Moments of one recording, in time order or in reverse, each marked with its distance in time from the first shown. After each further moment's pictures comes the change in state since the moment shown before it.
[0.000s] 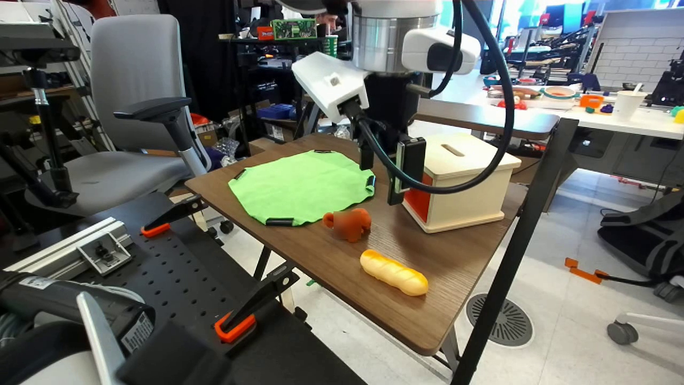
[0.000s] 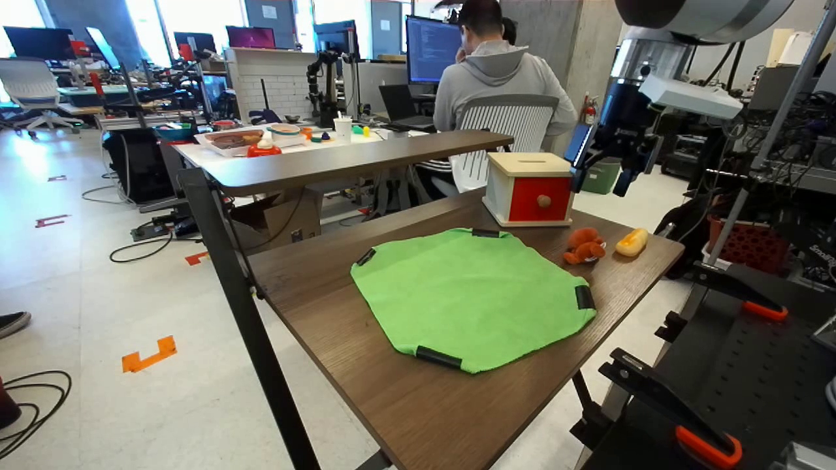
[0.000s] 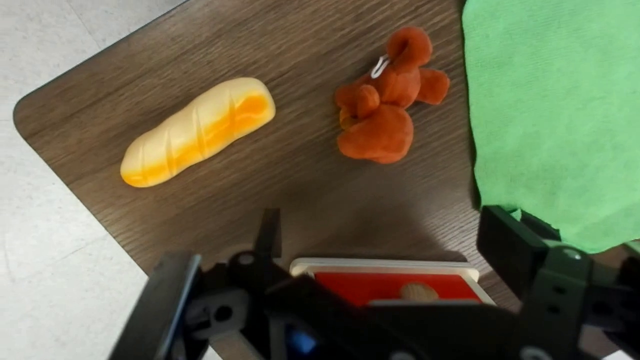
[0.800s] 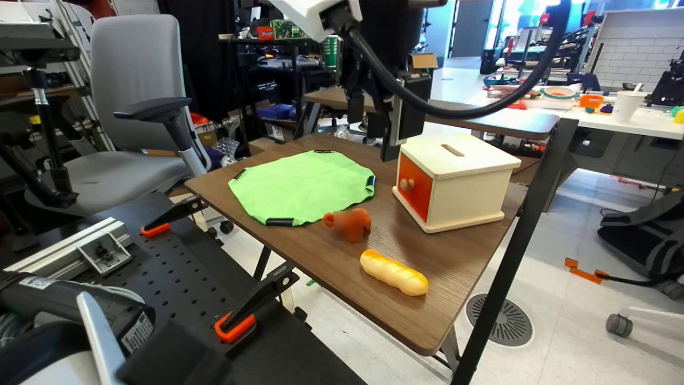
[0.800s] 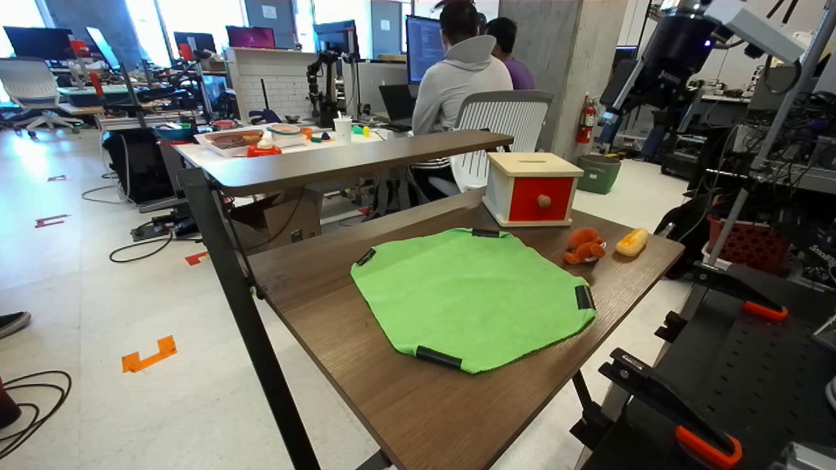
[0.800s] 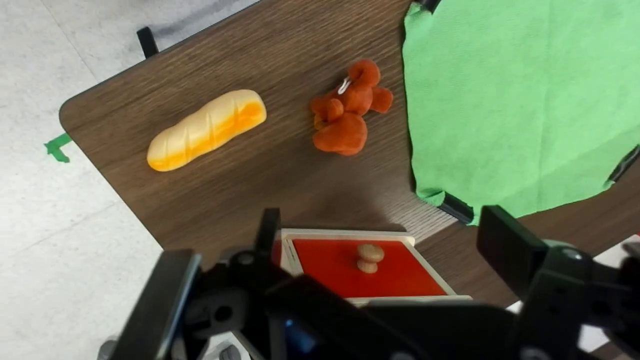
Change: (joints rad) arm 0.005 -0.232 -0.067 -0.093 0.076 -0.144 -0.150
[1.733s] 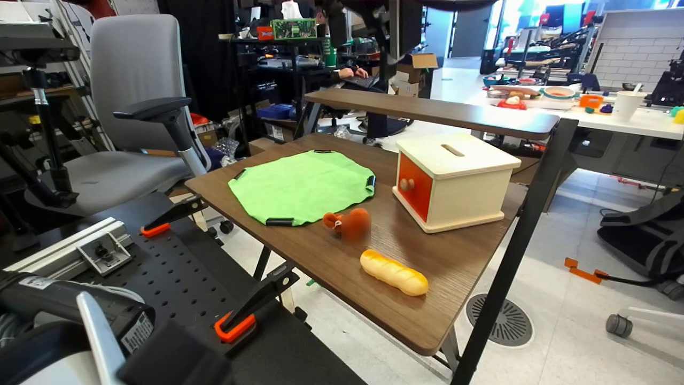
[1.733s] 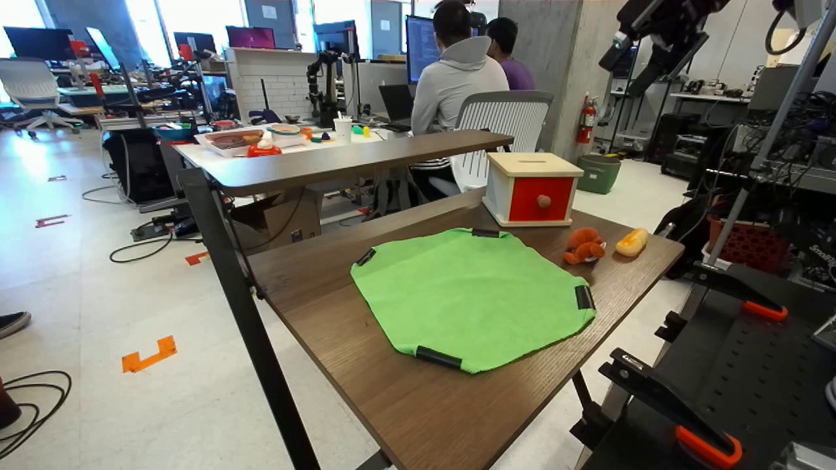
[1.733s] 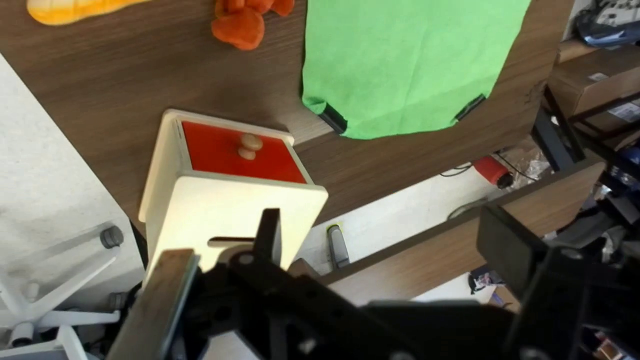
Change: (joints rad) arm 0.111 -0.228 -0.077 -0.106 0.315 0.063 -0.440
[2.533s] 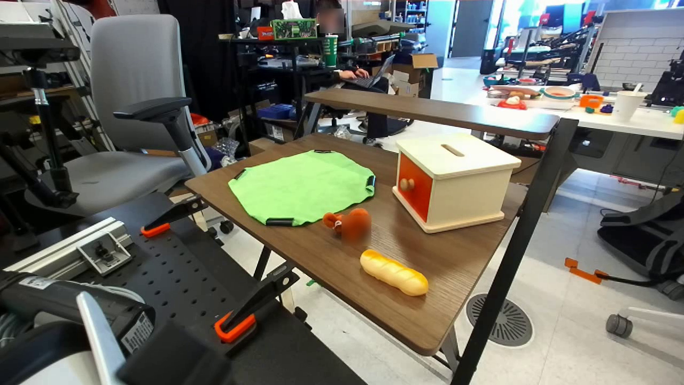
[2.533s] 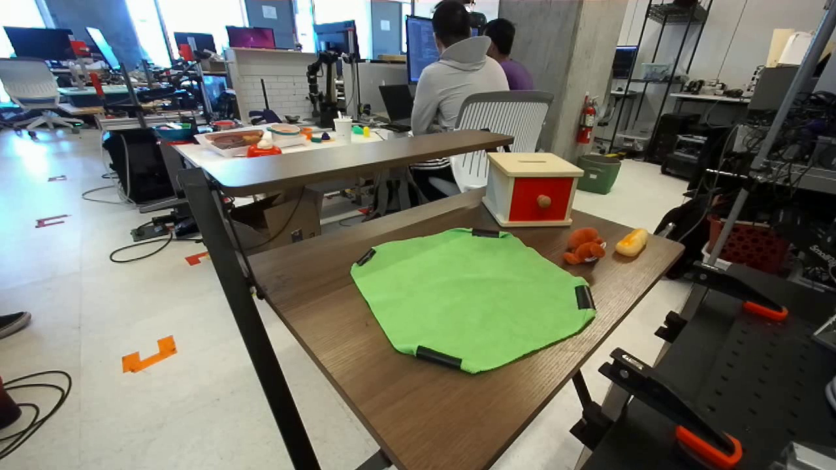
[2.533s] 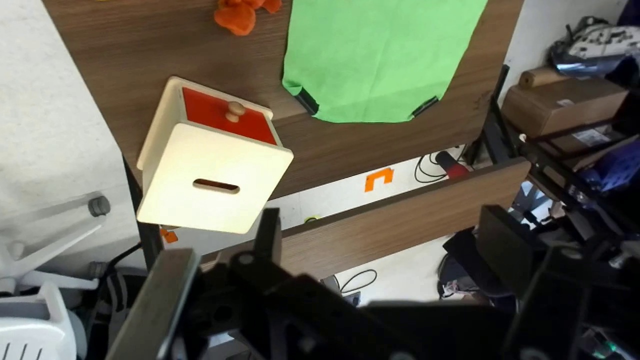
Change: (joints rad) arm -0.002 -0.260 -0.043 0.013 -0.303 -0.207 0.182
